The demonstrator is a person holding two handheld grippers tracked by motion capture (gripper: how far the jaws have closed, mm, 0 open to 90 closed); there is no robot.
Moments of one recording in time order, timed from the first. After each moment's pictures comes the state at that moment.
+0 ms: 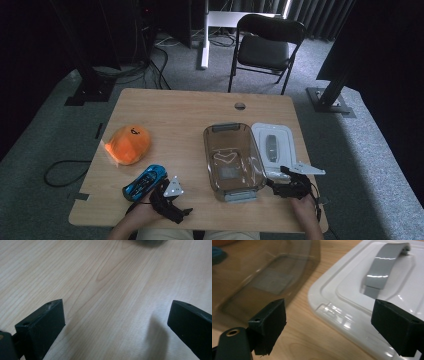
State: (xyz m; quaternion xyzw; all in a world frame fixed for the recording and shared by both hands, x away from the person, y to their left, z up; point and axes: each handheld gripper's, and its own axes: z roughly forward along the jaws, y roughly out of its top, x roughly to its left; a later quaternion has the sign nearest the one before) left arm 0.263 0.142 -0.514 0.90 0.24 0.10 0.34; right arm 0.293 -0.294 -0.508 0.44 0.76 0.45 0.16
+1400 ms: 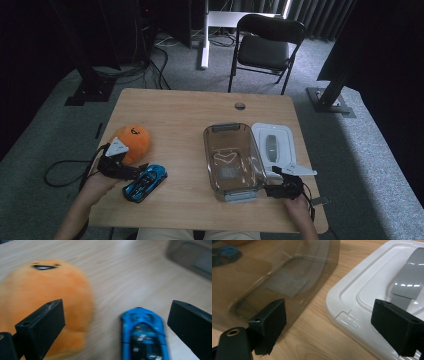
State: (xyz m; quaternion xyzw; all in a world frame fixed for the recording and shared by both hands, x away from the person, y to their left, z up) left arm 0.322 0.274 -0.439 0.81 0.41 0.21 0.36; right arm 0.296 -0.275 -0.514 0.41 0.77 0.47 0.16
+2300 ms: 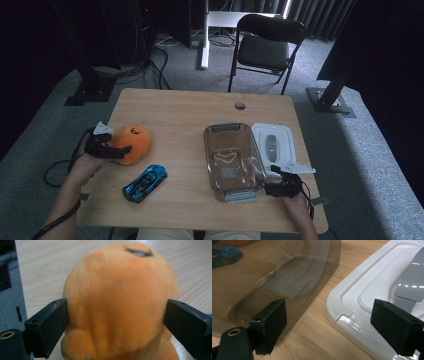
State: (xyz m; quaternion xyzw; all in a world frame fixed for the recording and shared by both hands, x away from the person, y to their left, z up) left arm 0.384 0.333 -0.456 0.80 0.46 0.21 0.32; right arm 0.301 -0.273 -0.515 0.41 0.77 0.47 0.15
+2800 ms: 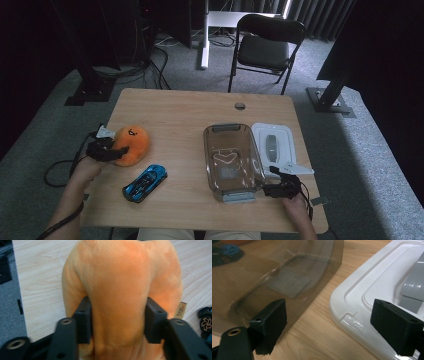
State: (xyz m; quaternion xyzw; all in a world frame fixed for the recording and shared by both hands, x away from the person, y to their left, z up) left arm 0.381 0.332 -0.466 0.80 0.47 0.21 0.29; right arm 0.299 -0.270 -0.517 0.41 0.77 0.47 0.14
